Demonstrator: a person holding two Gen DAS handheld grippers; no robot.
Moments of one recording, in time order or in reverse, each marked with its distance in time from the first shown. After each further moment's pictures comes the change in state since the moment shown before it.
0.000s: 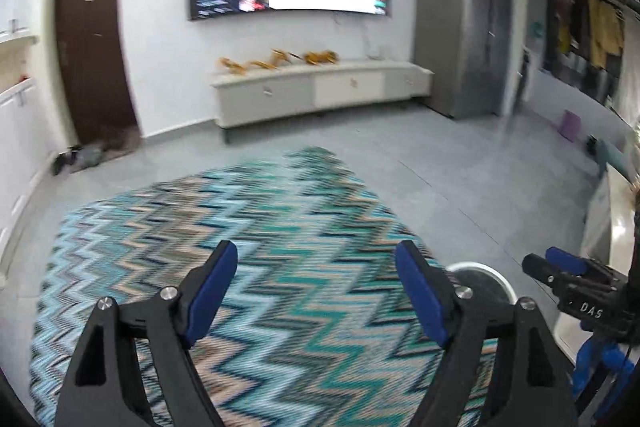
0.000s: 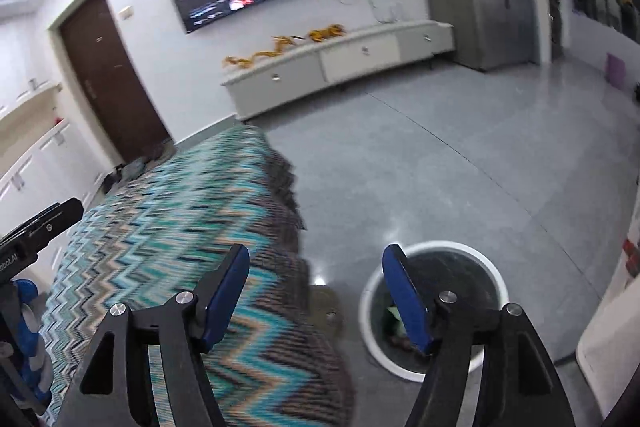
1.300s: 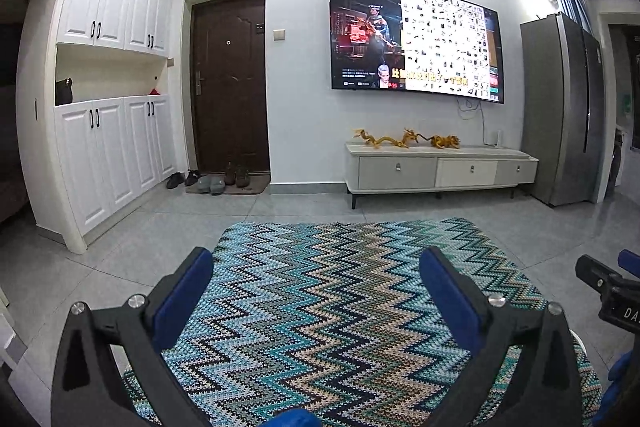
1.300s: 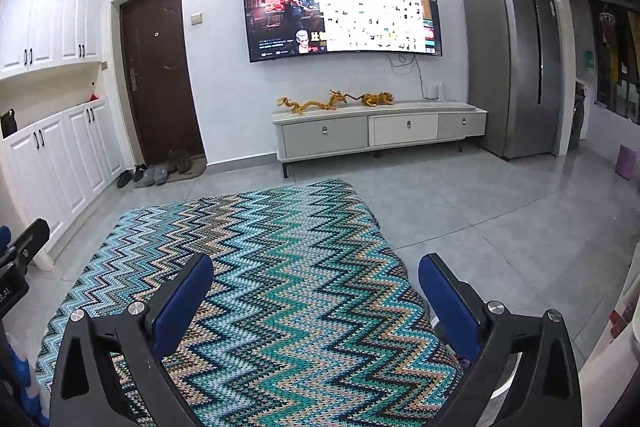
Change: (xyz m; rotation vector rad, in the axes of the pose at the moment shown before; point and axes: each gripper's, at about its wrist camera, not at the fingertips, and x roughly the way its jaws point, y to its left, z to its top) left arm -0.132 0.112 -0.060 -0.166 -0.279 0.382; right arm -0.042 0.166 -0.025 -0.177 -0.197 -0.025
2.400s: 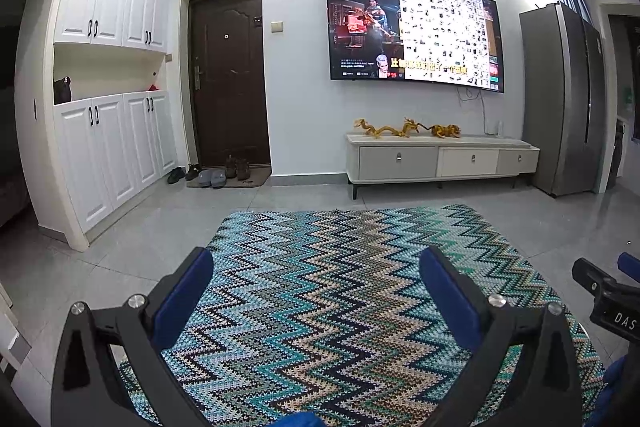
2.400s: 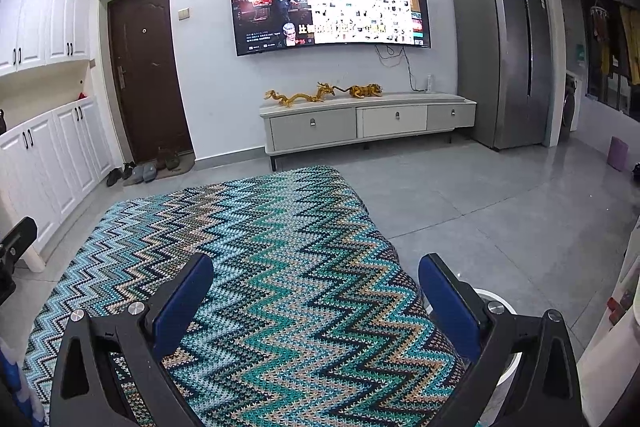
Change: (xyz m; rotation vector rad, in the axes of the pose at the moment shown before) left arm 0.006 -0.005 -0.012 0.015 0.028 0.004; right arm 0.010 -0.006 -0.017 0.007 0.017 -0.038
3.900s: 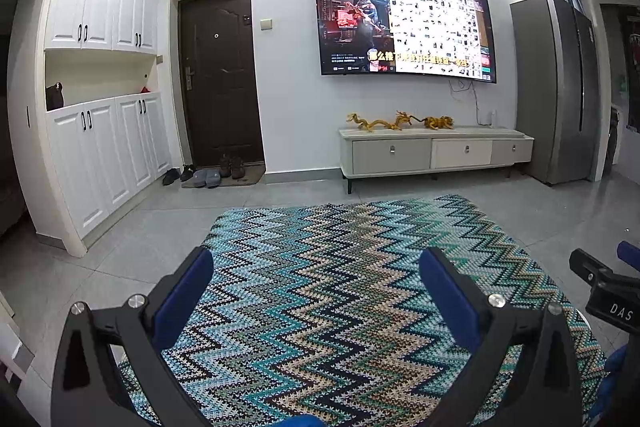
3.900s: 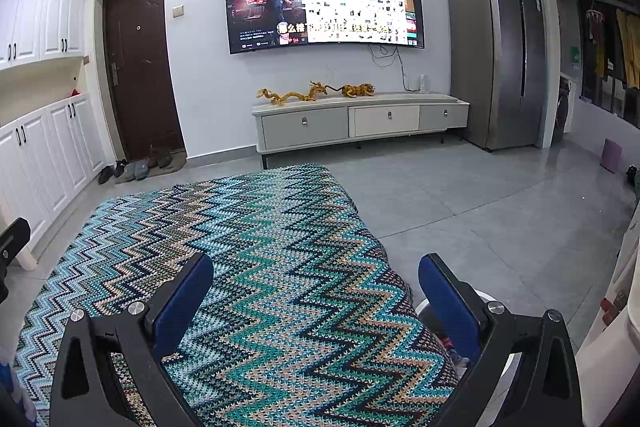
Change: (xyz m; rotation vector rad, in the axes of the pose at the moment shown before) left arm 0.000 -0.009 -0.004 0.032 0.018 -0.019; right arm 0.002 -0.004 -0.003 -0.008 -0.002 -0.033
